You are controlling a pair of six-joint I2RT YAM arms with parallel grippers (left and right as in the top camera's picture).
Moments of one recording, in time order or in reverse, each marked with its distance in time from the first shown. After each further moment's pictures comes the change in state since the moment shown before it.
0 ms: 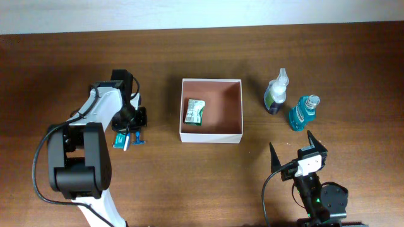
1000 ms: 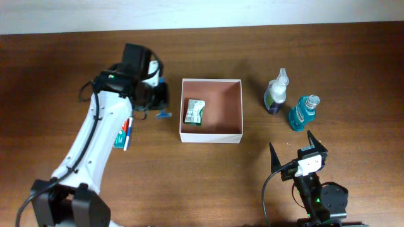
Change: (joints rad) left arm -0.245 -0.330 0.190 -0.069 0.120 -0.131; right arm 0.000 0.000 0.000 0.000 0.000 0.000
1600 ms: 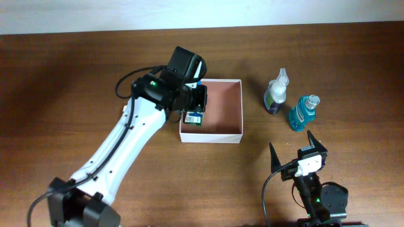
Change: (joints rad) left arm -0.242 0.023 0.056 0.046 -0.101 -0.110; right arm 0.000 0.000 0.000 0.000 0.000 0.000
